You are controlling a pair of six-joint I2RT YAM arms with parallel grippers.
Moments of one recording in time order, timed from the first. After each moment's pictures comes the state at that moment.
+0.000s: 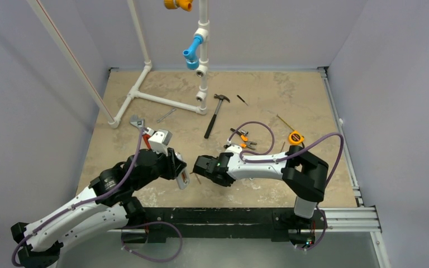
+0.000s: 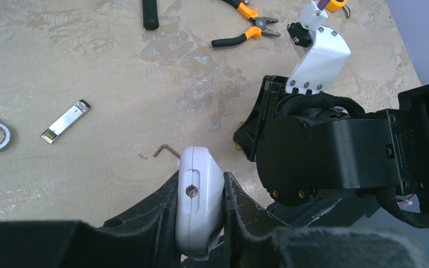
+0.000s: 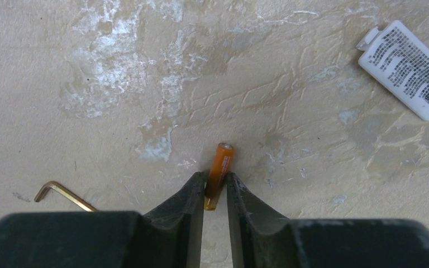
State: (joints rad) left arm -0.94 0.58 0.69 -0.62 -0.24 -0.59; right arm 1.20 1.79 1.12 -0.80 0.51 1.59
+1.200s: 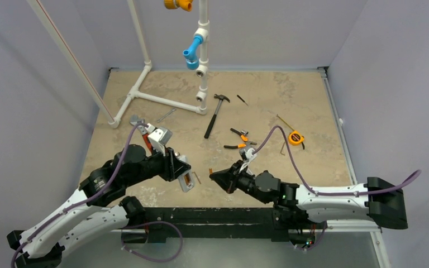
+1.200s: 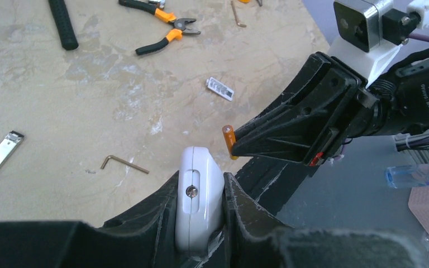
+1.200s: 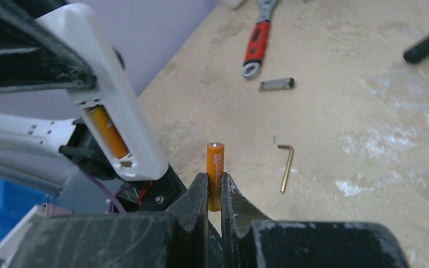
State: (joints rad) left arm -0.88 0.58 0.79 -0.63 0.03 -0.53; right arm 1.32 0.99 0.34 0.50 0.40 0.73
